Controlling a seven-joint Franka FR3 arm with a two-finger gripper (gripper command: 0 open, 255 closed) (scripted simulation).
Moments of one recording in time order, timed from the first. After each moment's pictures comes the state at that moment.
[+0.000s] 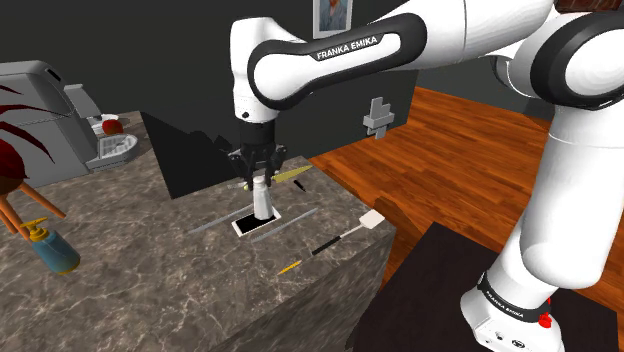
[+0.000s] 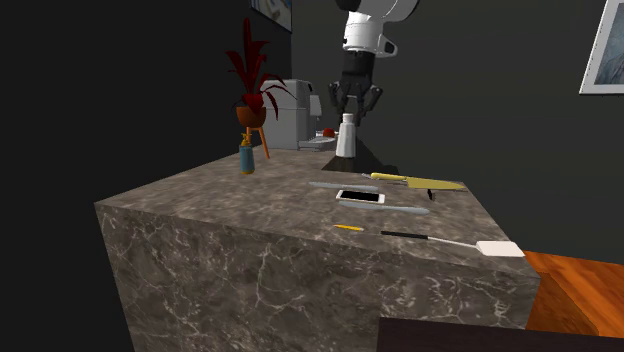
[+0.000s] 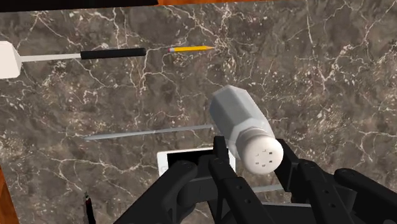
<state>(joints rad) 0.05 0.21 0.47 -1.68 0.01 1.92 0.80</state>
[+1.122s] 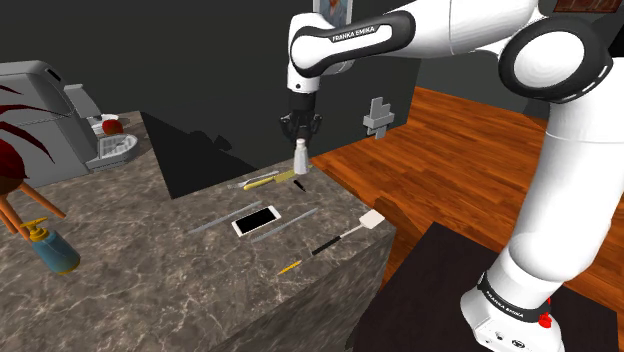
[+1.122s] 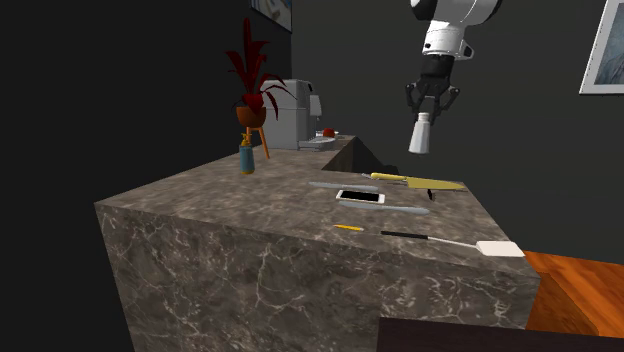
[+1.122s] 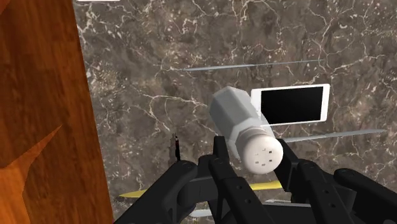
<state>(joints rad) -0.18 0.24 0.32 -1.62 0.04 1.86 0.42</state>
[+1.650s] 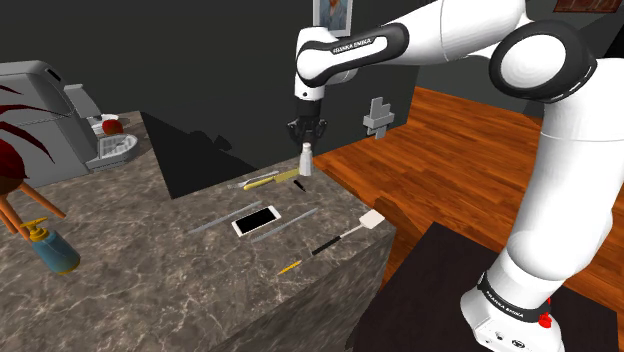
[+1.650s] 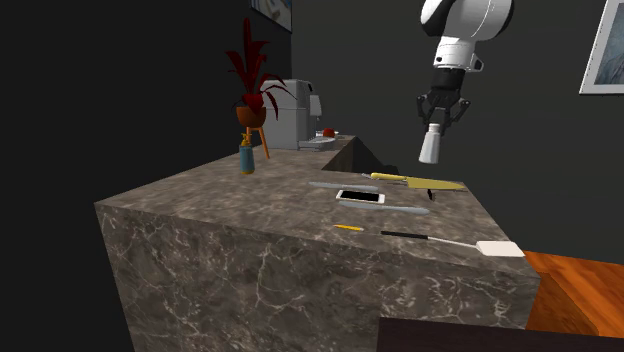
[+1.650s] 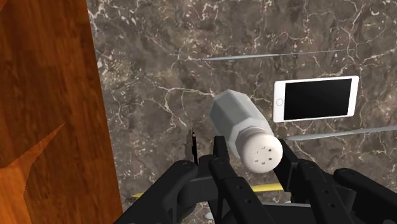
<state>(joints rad) -0.21 0.27 0.30 -1.65 0.04 1.91 0.36</state>
